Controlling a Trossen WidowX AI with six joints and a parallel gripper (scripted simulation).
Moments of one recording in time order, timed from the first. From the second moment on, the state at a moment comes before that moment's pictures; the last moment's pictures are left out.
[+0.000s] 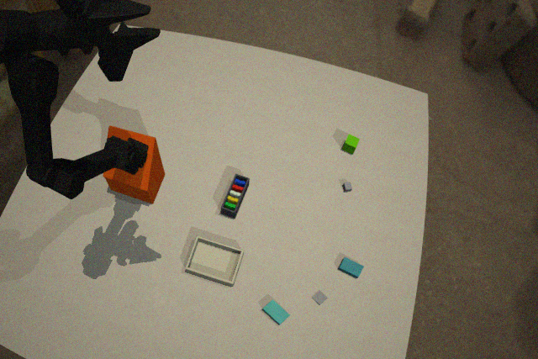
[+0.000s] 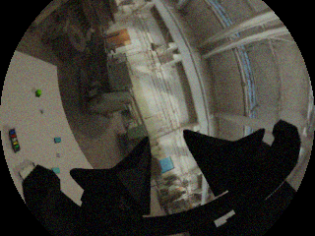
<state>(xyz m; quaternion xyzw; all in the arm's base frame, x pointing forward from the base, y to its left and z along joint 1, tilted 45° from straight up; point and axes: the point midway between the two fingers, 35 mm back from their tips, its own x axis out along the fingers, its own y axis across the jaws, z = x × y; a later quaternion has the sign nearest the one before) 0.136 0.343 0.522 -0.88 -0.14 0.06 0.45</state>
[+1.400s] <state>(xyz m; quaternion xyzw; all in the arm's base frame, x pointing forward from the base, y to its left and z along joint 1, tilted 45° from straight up) 0.352 0.133 0.040 -0.48 0.48 -0.05 0.73</state>
